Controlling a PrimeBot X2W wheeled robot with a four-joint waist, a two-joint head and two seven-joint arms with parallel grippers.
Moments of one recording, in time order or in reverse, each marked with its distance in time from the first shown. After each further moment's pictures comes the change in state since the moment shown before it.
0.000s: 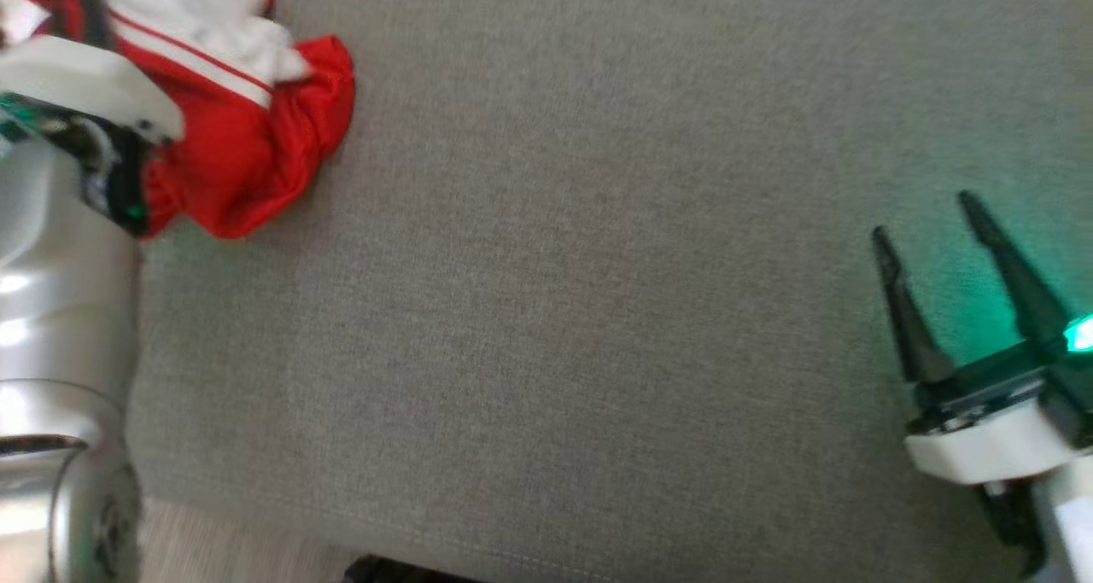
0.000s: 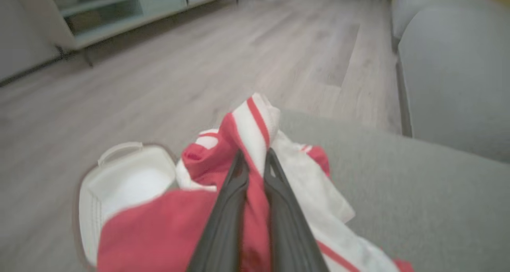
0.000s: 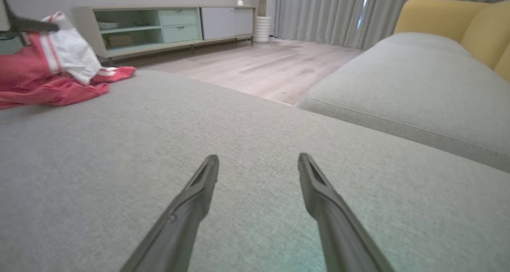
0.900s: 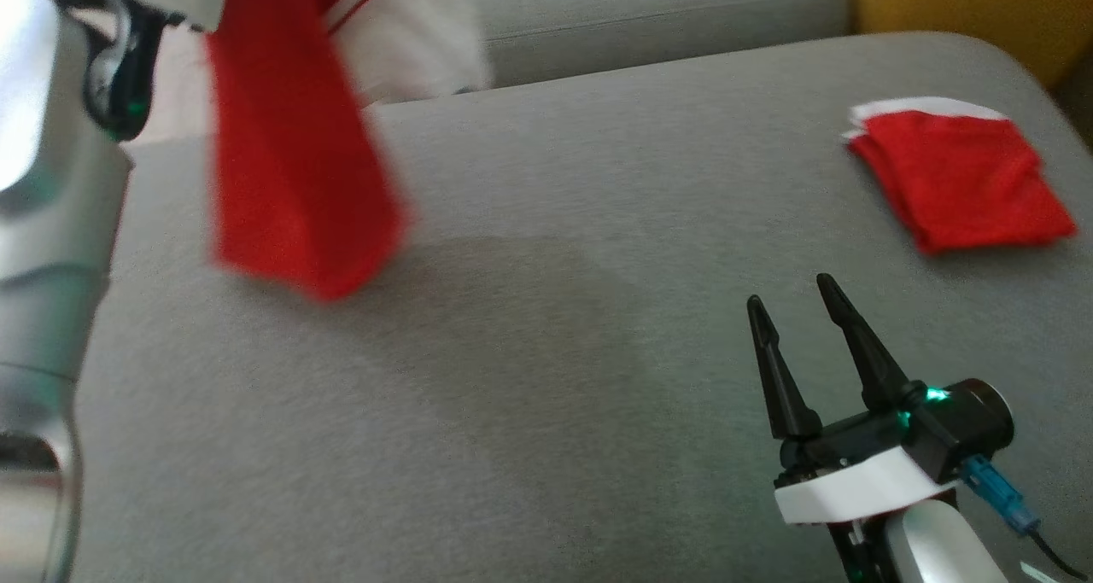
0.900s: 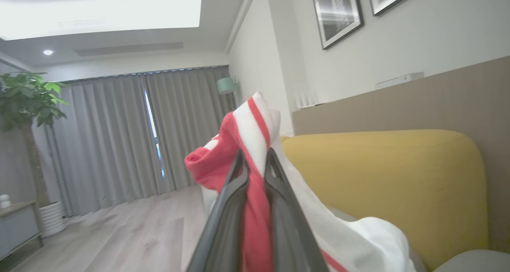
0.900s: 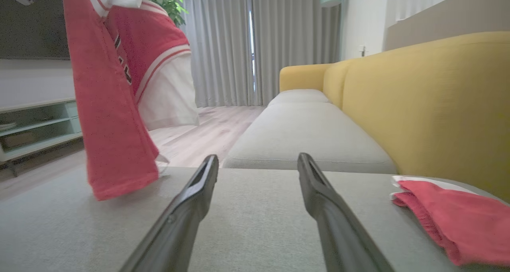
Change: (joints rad) left arm -0.056 0.139 -0.524 -0.491 -0.197 -0.008 -0.039; right arm 0.018 0.257 0.116 0.212 0.055 0.000 -0.085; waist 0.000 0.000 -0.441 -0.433
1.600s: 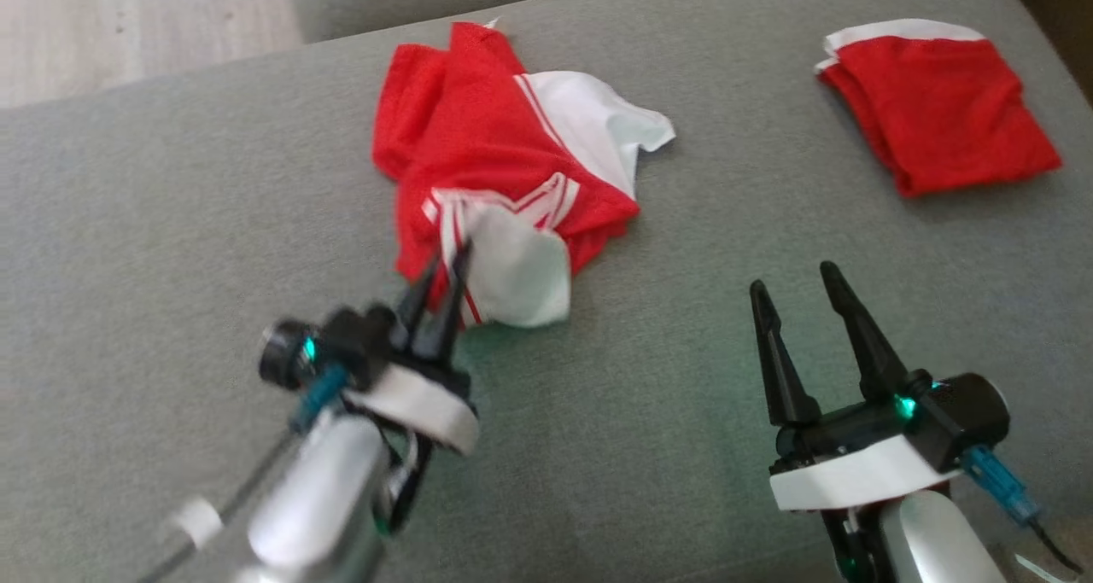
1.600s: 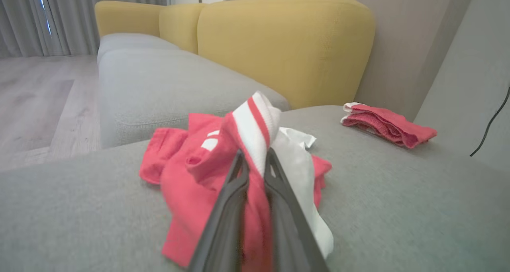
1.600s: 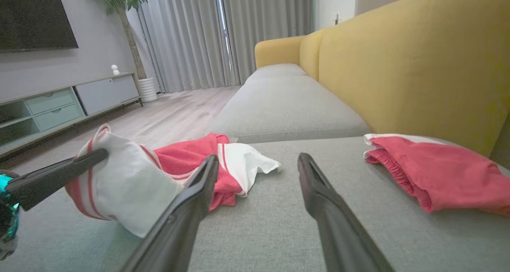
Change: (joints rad) left arm 0.692 -0.206 -0.097 -0.196 0.097 0.106 -0.134; right arm -0.016 0.033 -0.020 -0.002 0.016 0.000 0.000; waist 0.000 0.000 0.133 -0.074
